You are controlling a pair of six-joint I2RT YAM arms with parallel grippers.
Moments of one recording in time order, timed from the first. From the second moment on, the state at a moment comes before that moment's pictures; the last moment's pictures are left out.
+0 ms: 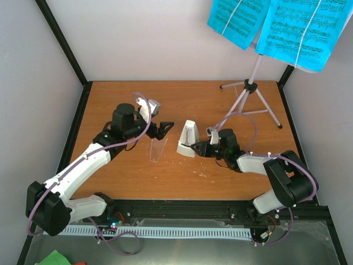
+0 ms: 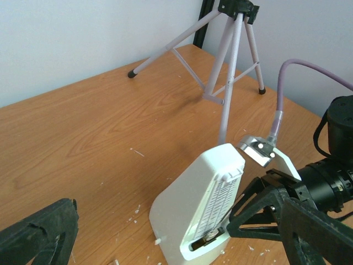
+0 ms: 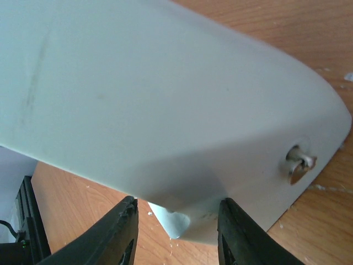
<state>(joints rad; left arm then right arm) -0.50 1.16 0.92 -0.12 0.36 -0.04 0.48 1.50 0.48 0.46 -0.53 0.60</state>
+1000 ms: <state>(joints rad) -0.37 1.17 1.00 -0.13 0.32 -0.13 0.51 1.20 0.61 0.36 -0.52 0.09</state>
